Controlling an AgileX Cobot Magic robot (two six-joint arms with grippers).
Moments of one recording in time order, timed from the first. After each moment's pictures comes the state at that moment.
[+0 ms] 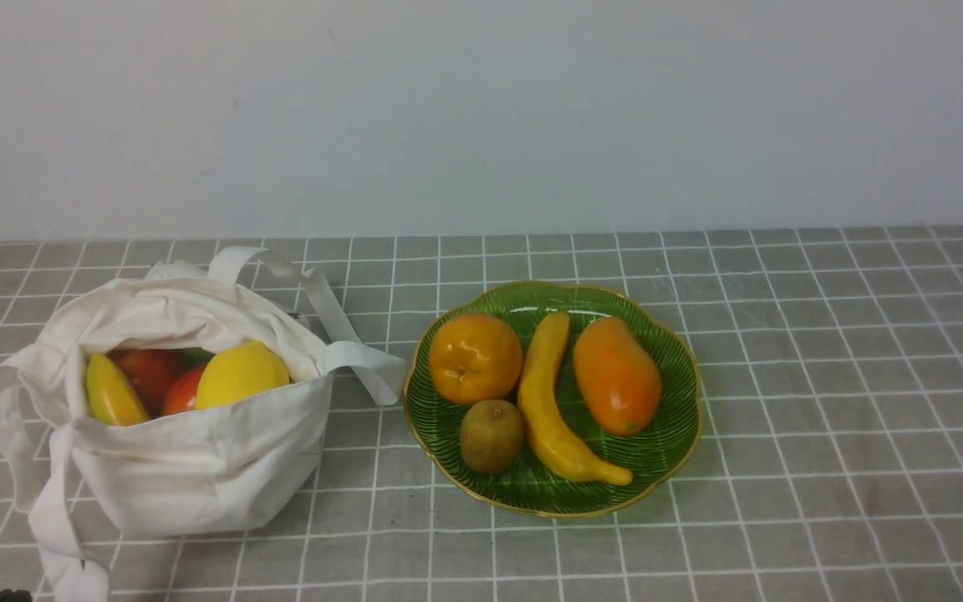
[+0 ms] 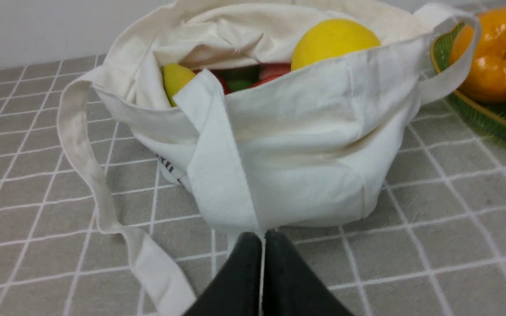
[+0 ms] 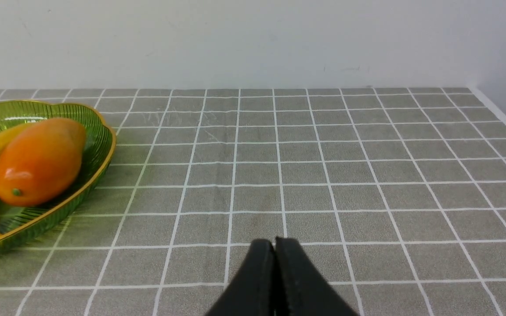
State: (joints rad) right arm -0.02 -0.01 0.02 -0.03 0.38 0.02; left arm -0.07 -0.01 0.03 -0.10 0.33 0.06
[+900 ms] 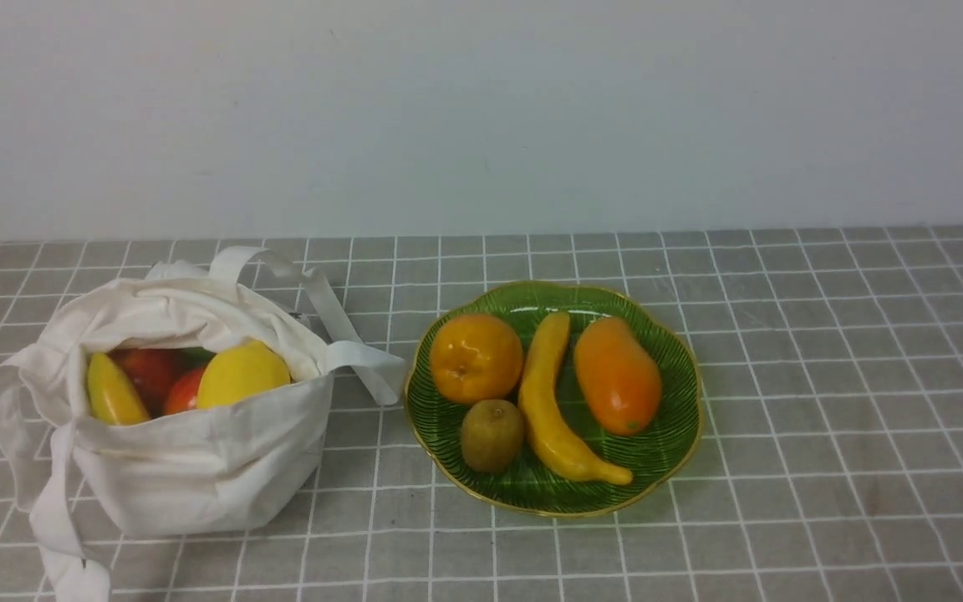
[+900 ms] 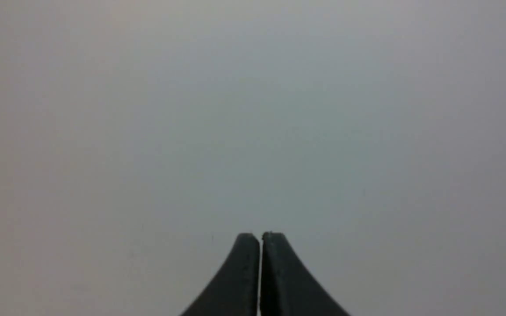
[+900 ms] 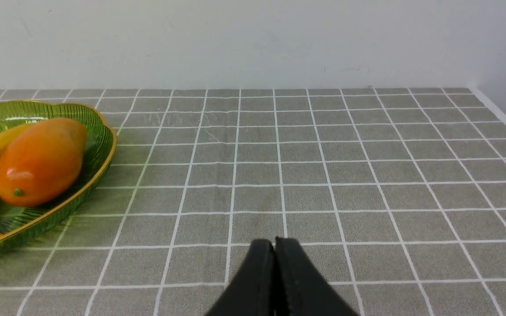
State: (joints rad) right arm -0.02 -0.01 0.02 -0.03 0.38 0.02; left arm -0.07 0.27 -0.53 -0.47 0.22 0.06
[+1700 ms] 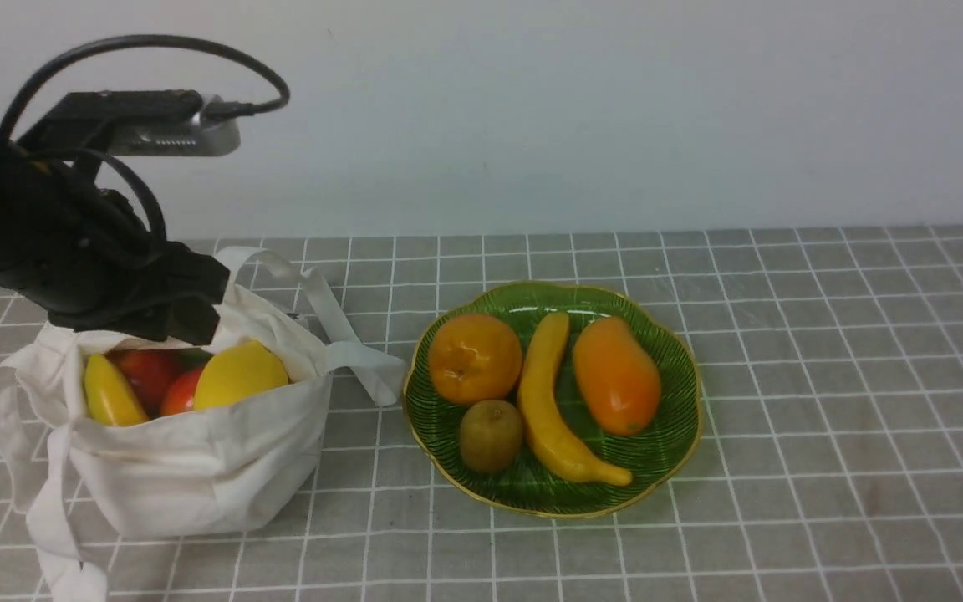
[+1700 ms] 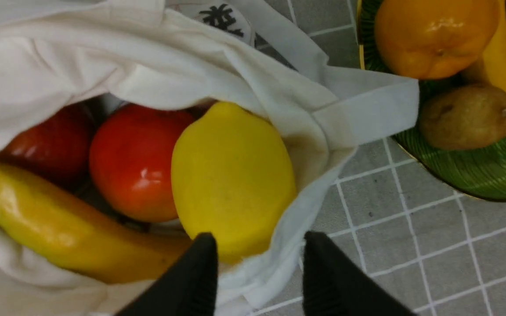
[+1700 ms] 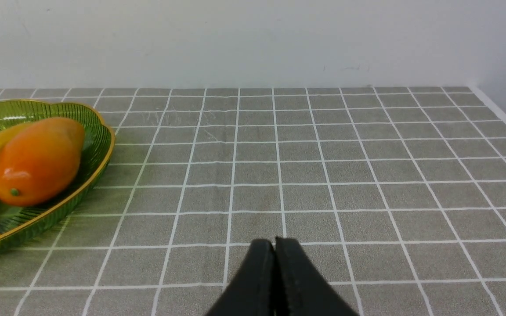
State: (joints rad) right arm -0.02 -0.01 0.02 -0.03 0.38 0.02; left arm -0.07 1.49 -1.22 -0.25 0.98 0.25
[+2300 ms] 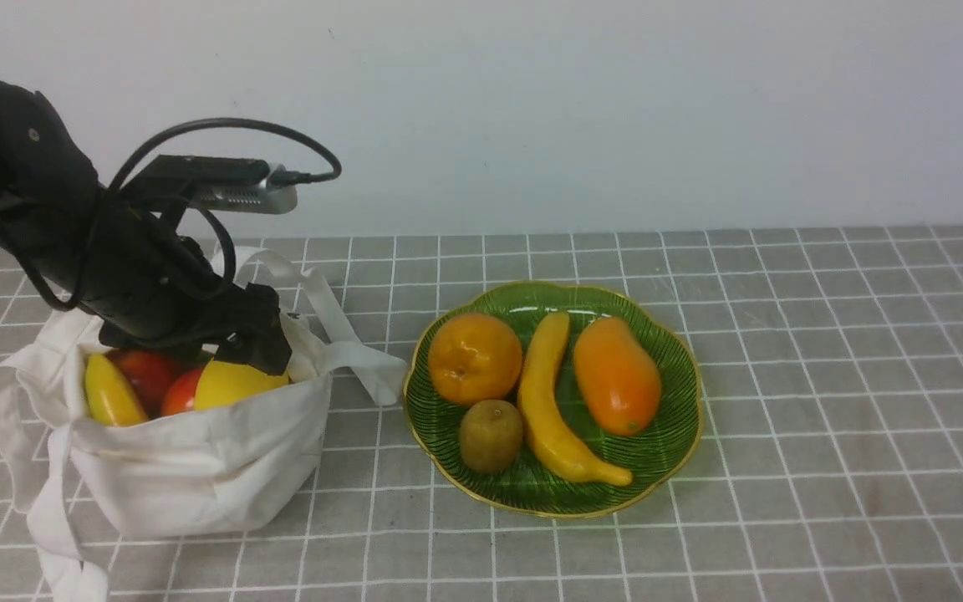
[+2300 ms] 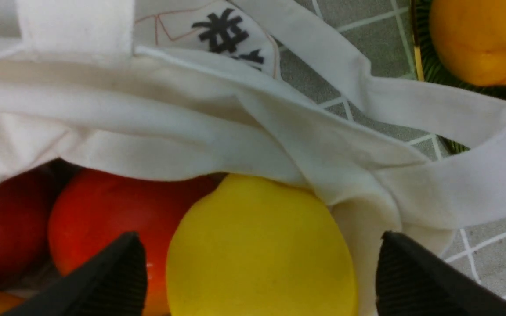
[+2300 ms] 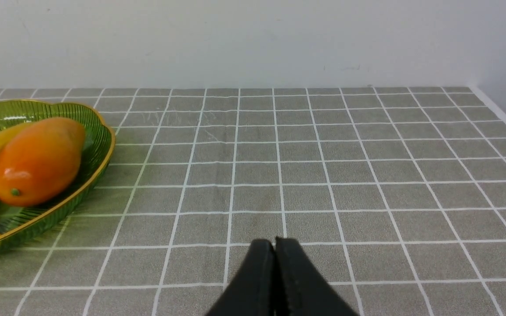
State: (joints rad) right arm -0.02 -0.01 0.02 -0.03 0.38 0.02; left arm -0.07 1.70 -1.22 -0.30 0.85 0.35
